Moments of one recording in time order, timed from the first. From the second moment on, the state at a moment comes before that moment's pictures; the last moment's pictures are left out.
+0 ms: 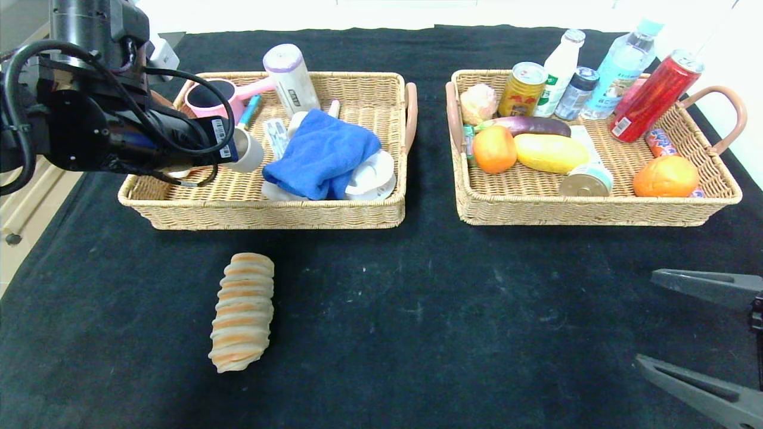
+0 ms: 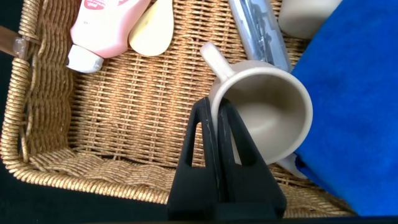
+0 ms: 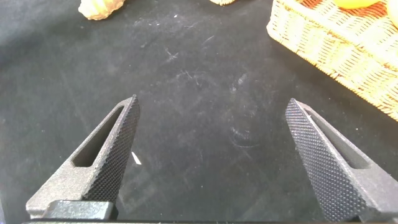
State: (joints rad) left arm -0.21 1.71 -1.57 0.21 0.30 -0.23; right arm 0.21 1.06 -0.44 -0.48 0.65 -0.25
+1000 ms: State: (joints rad) left arm -0.22 1.67 -1.51 0.22 0.30 -0.23; right arm 0.21 1.05 -0.44 -0.48 0.65 -0.25
